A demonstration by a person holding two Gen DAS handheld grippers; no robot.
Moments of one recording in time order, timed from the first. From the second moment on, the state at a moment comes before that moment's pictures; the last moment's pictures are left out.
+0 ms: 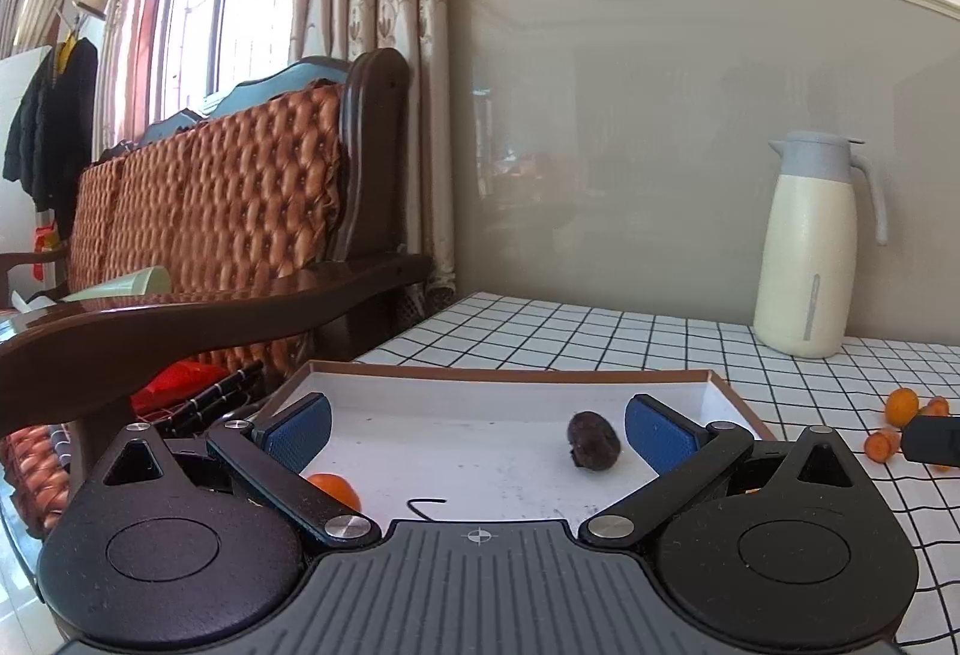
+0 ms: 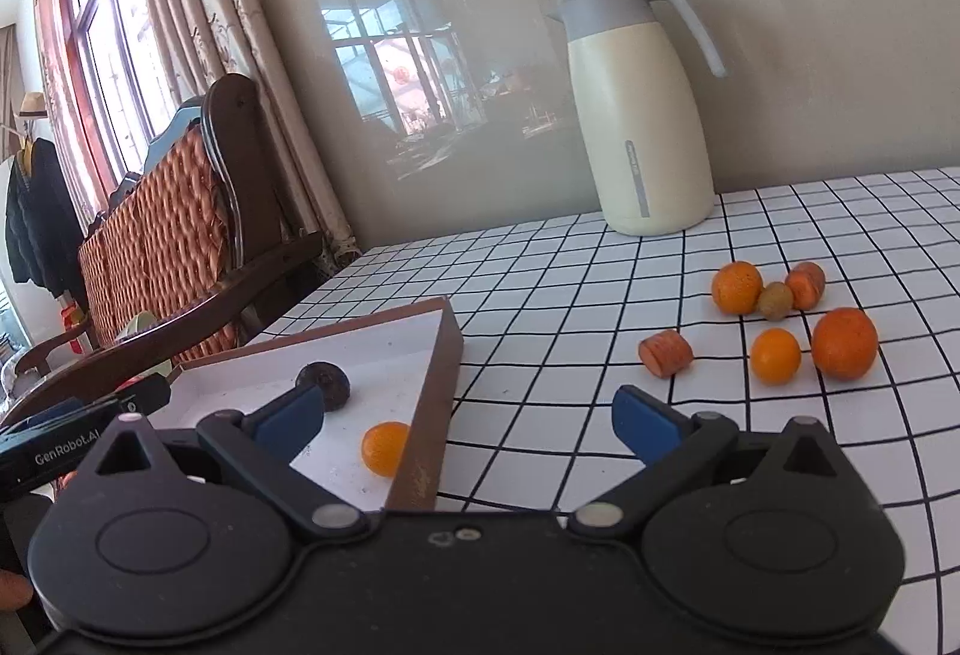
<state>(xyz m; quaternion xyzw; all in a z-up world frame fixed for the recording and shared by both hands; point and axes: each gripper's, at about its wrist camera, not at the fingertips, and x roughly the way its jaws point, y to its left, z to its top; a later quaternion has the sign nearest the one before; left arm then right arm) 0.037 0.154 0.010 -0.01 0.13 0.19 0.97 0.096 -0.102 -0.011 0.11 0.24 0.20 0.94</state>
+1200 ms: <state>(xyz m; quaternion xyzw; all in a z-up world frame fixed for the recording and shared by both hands) 0.103 -0.047 -0.022 0.07 0.20 -0.05 0.98 0.090 -0.253 -0.022 0.09 0.26 0.05 0.96</state>
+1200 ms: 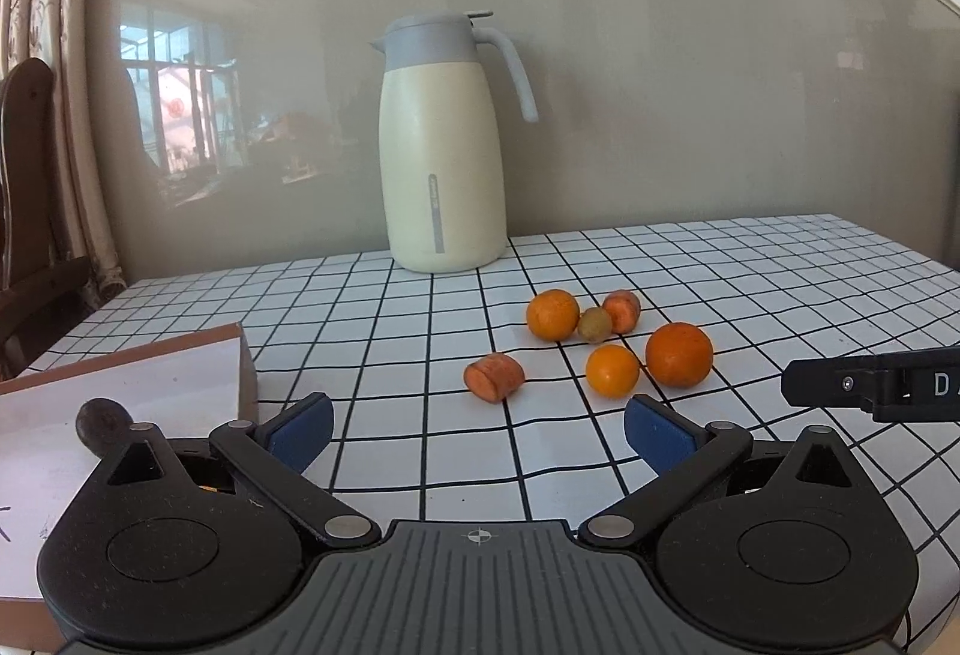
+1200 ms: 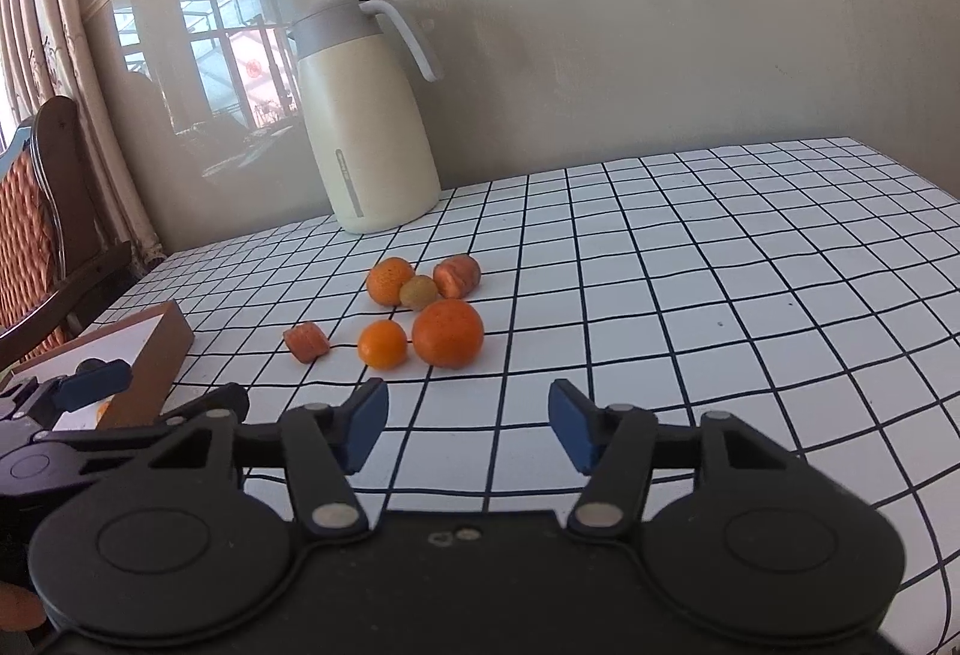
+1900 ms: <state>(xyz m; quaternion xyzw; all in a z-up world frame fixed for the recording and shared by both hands) 0.179 -0.051 -0.037 0.03 0.25 -0.04 0.97 0.132 -0.251 -0.039 0.09 0.29 0.06 0.95</state>
